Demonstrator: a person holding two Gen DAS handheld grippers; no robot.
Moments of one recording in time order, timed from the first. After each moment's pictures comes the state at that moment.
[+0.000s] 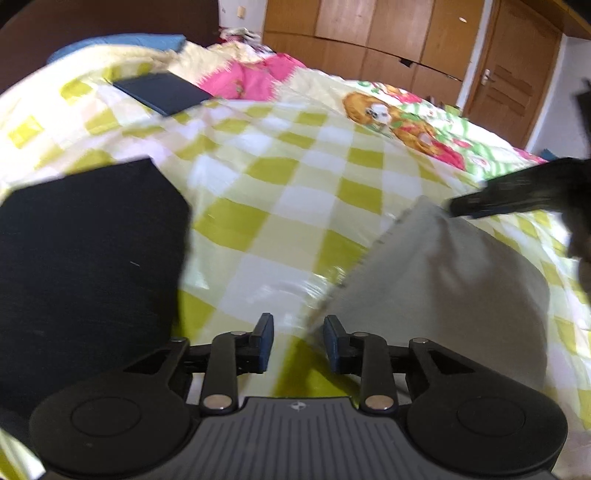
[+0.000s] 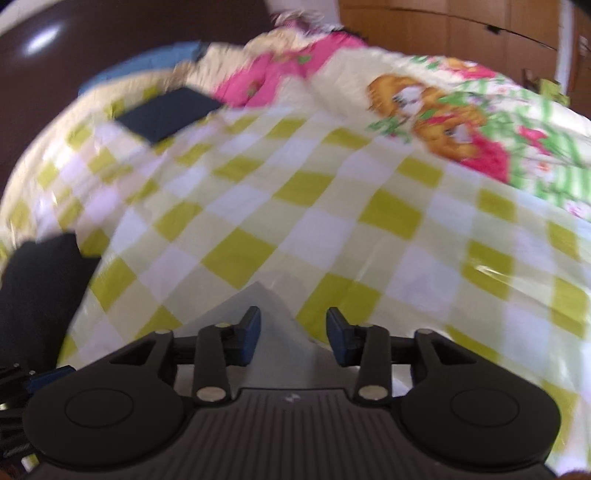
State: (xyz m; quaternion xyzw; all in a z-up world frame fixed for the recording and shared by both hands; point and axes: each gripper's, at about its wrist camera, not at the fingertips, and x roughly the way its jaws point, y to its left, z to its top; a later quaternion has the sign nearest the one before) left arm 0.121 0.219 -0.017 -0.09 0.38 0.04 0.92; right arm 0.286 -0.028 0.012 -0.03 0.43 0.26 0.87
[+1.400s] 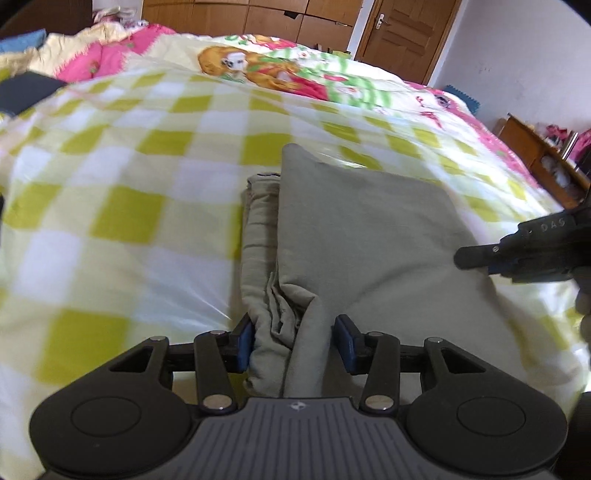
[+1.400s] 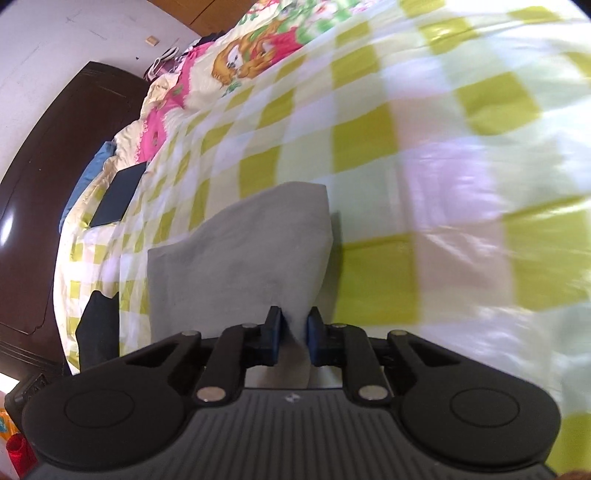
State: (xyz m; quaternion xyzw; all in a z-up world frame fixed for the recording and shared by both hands) left arm 0.130 0.095 -0.037 -0.07 0.43 -0.15 0.89; right arm 0.200 -0.242 -0.049 0.27 0.50 0.18 0.80
